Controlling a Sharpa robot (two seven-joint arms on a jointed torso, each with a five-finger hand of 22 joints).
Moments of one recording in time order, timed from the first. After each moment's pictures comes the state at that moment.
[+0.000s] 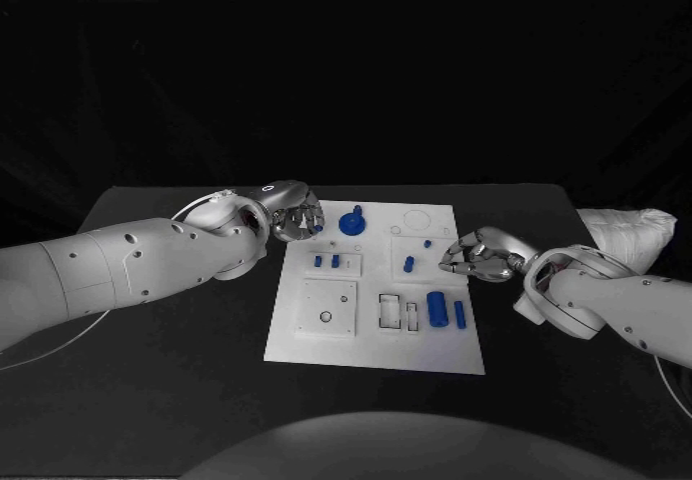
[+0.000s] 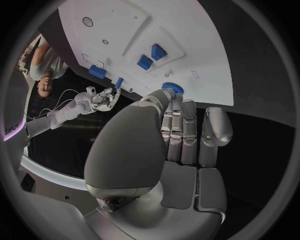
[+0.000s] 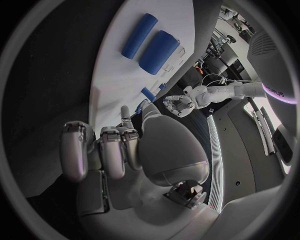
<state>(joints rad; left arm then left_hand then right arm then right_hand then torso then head) 1.23 -0.69 -0.21 1.28 -1.34 -0.38 -0.02 1.53 -0.15 0.39 0.19 0.37 1.10 0.10 0.22 0.34 1.19 0.05 0.31 0.31 1.10 0.00 0.92 0.95 0.08 1.28 0.11 1.27 1.31 1.12 -0.91 -0.21 1.42 -1.05 -0.32 0.10 1.33 0.12 -0.06 0.25 0.37 0.85 0.13 0.25 0.47 1.46 0.07 1.58 1.31 1.46 0.01 1.57 1.31 0.03 1.46 0.12 1.42 1.31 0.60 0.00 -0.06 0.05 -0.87</state>
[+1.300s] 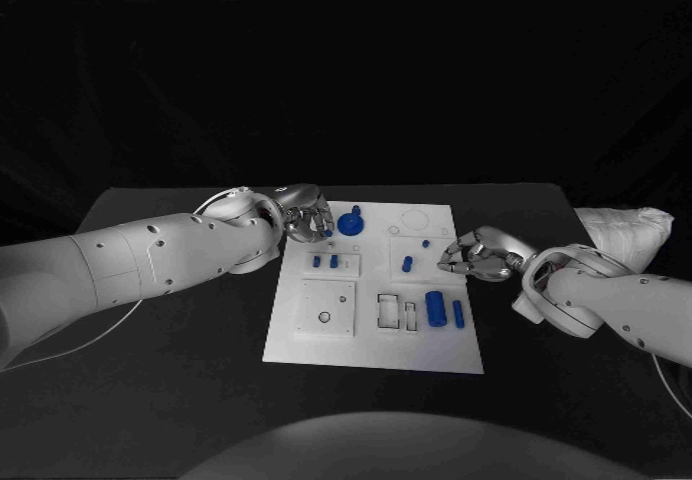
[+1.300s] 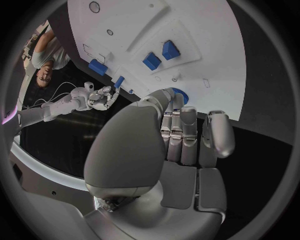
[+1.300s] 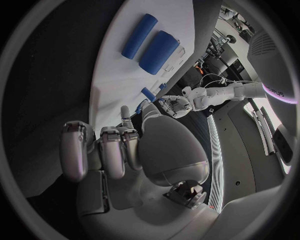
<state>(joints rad) 1.23 -0.61 -0.20 1.21 -1.26 -0.27 -0.06 1.52 -0.15 0.40 0.18 0.36 1.11 0.09 0.20 0.33 1.24 0.05 0.20 0.20 1.20 0.00 1.03 1.03 0.08 1.36 0.11 1.35 1.31 1.12 -0.91 -0.21 1.42 -1.05 -0.32 0.10 1.33 0.12 -0.06 0.25 0.37 0.85 0.13 0.25 0.47 1.46 0.07 1.57 1.31 1.46 0.01 1.57 1.31 0.03 1.46 0.12 1.42 1.31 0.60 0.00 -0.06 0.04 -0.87</state>
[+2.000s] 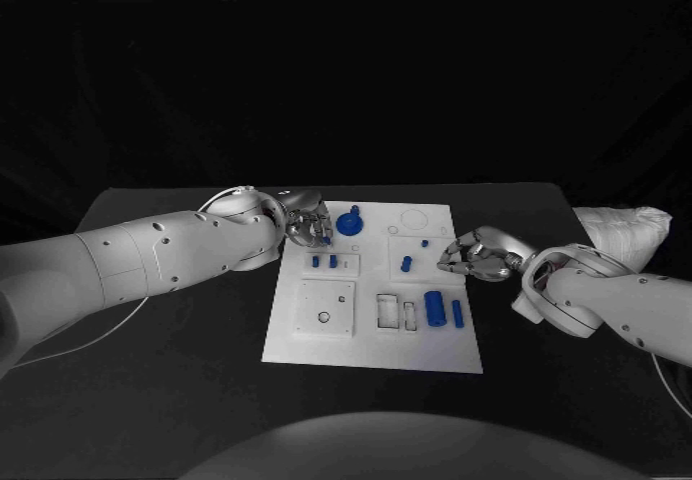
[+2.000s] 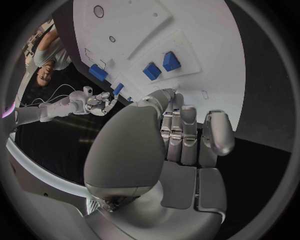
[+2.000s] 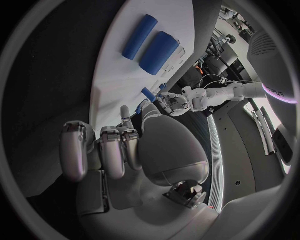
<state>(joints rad) 1.23 -0.58 -0.20 1.18 -1.26 -0.17 -0.10 1.51 -0.15 0.40 0.18 0.36 1.11 0.10 0.20 0.32 1.24 0.05 0.19 0.19 1.18 0.00 1.01 1.01 0.08 1.35 0.11 1.34 1.31 1.12 -0.91 -0.21 1.42 -1.05 -0.32 0.10 1.33 0.12 -0.06 0.25 0.37 0.85 0.13 0.25 0.47 1.46 0.07 1.58 1.31 1.46 0.01 1.57 1.31 0.03 1.46 0.12 1.42 1.31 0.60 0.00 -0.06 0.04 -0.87</state>
